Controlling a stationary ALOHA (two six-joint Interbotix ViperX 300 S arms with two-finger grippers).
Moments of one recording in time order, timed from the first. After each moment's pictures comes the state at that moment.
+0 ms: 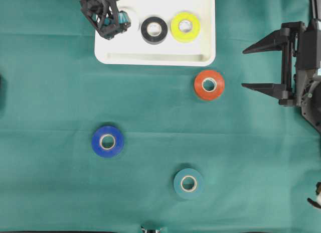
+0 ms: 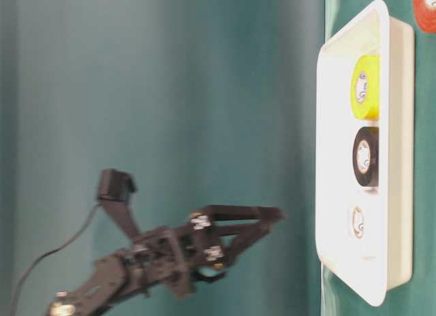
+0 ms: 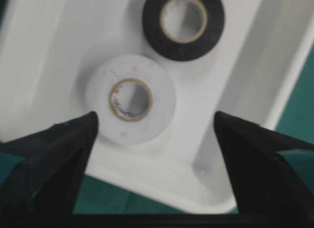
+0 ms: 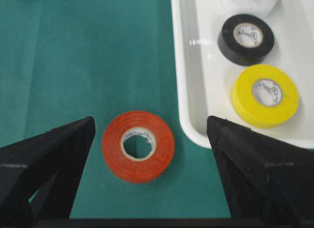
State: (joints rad) left arm 0.40 -0.02 0.34 0.00 0.72 0.05; right arm -0.07 -0.84 1.11 -0.13 0.27 0.19
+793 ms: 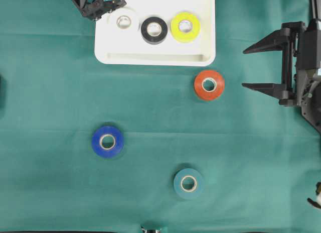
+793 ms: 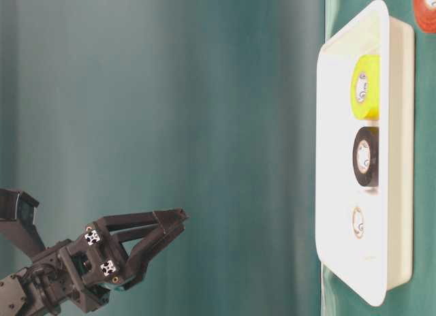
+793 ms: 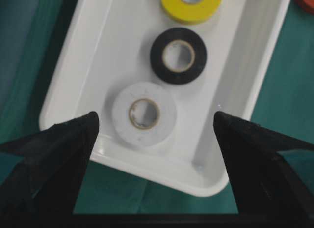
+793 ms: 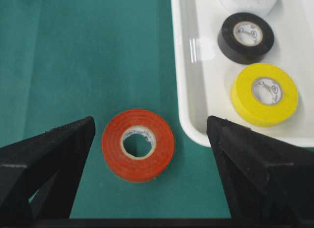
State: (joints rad) left arm 0.39 -0.16 0.23 0.00 0.85 0.10; right arm -0.07 -0.84 1.11 -0.13 0.27 0.20
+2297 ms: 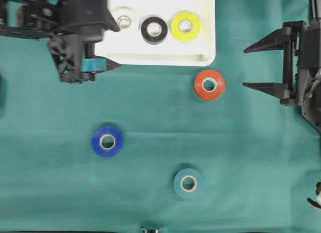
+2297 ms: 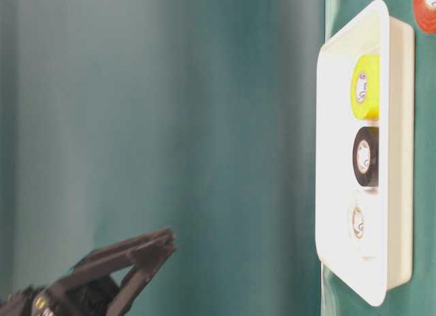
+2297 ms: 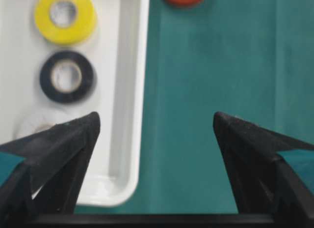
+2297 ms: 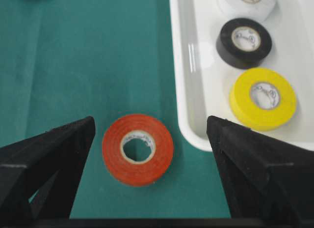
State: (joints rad) left arm 0.12 -0.34 0.45 0.00 0.64 0.09; right arm -0.07 -0.86 1.10 -0.13 0.27 0.20
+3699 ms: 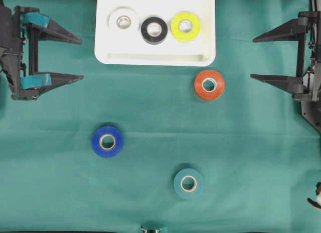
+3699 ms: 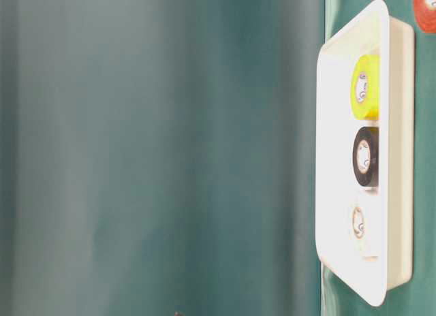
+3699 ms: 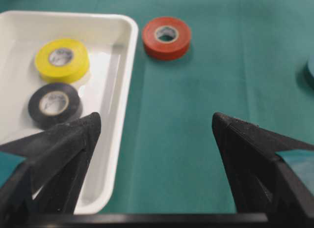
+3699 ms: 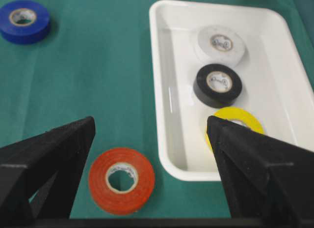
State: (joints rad) left arm 0.07 -0.70 0.99 -0.01 0.06 0.04; right arm -0.08 -0.97 1.09 -0.17 0.27 0.19
